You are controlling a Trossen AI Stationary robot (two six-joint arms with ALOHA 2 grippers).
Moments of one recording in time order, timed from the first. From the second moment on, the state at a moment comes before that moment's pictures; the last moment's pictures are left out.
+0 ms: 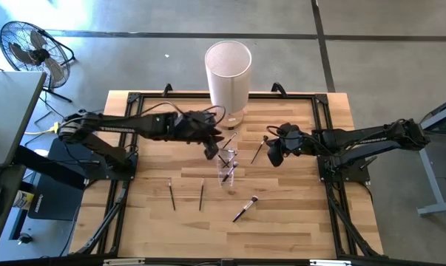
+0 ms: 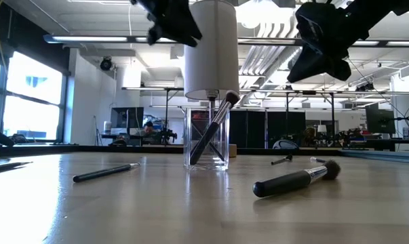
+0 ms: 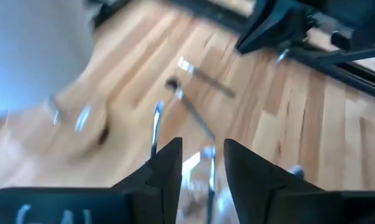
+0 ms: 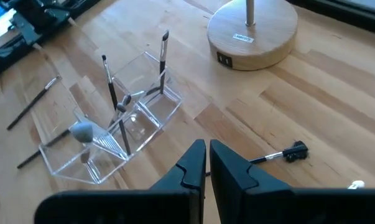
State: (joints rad) left arm 0.05 1.42 1.26 -0.46 -0.19 -0.39; right arm 0.03 1.01 0.67 -0.38 0.37 0.70
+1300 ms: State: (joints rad) left arm -0.49 0.73 0.53 -0.73 -0.49 -0.95; right arm -0.20 1.26 0.94 -0.67 0.36 0.87
